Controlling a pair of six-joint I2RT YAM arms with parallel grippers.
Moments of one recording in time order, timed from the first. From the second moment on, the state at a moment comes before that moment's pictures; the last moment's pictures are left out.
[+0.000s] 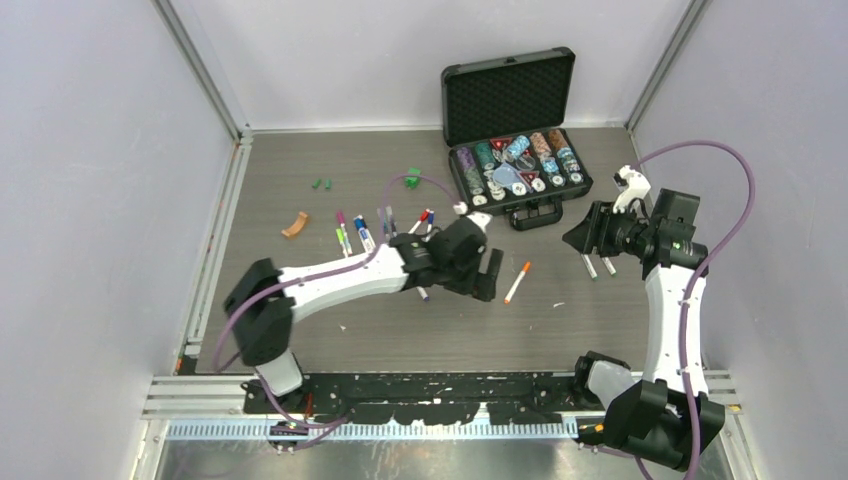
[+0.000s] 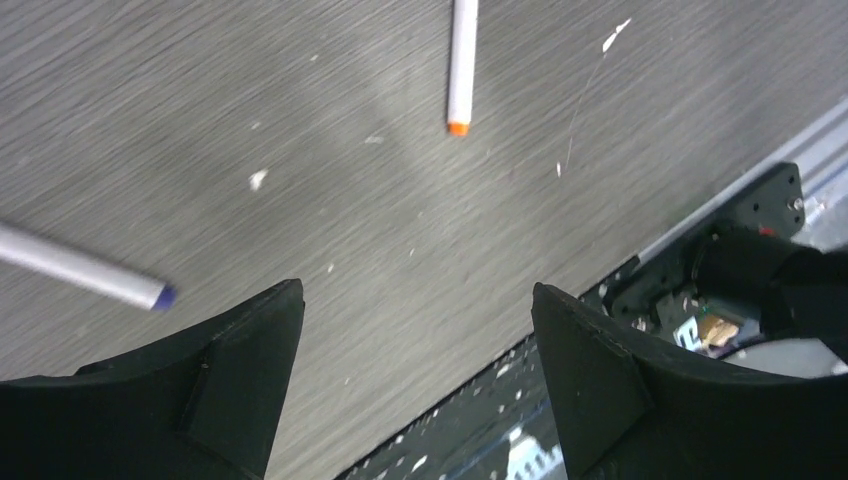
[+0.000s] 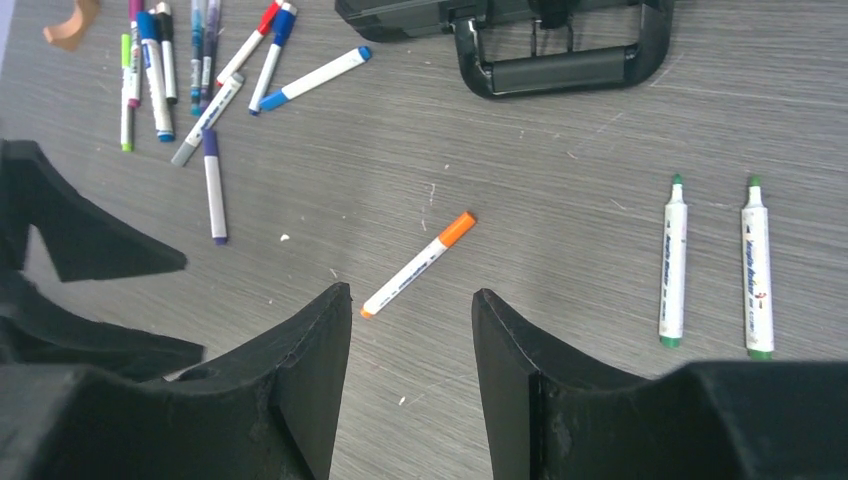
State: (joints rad) left arm -1.04 1.63 1.28 -0.50 -0.03 -0.62; right arm -0.35 1.01 0.95 -0.73 -0.74 -0.15
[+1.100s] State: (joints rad) left arm -1.21 2.42 2.20 -0.89 -0.34 -0.64; right arm -0.36 1.01 0.96 -0.73 -0.64 -0.10
